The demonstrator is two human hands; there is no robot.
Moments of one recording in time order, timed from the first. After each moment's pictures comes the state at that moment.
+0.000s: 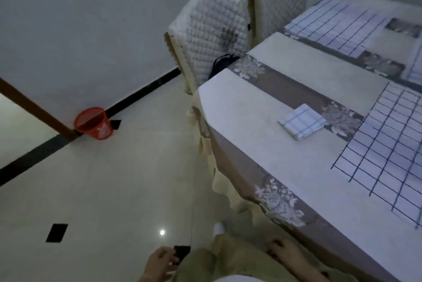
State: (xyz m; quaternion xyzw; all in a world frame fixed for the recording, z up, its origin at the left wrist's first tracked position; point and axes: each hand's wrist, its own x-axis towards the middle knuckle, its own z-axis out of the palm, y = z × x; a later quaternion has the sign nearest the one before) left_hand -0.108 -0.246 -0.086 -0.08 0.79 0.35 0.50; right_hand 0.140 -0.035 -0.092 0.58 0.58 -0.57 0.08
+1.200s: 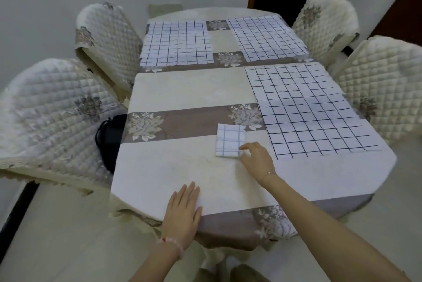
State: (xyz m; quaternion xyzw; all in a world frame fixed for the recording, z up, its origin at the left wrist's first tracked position) left_hand -0.218 0.089 -0.028 0.82 0.55 -0.07 0.12; right_hand 0.029 0.150 0.021 0.78 0.54 -0.24 -0.21
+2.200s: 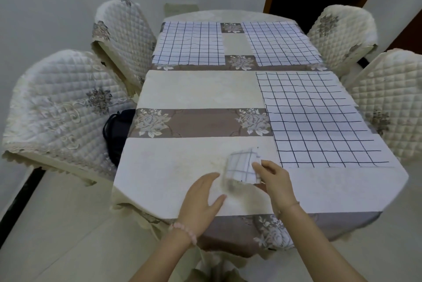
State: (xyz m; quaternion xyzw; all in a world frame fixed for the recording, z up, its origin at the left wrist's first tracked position) left_hand -0.170 0.092 0.044 0.75 0.53 0.20 0.34; right_hand 0.018 0.093 0.068 0.66 0.27 -0.49 -0.50
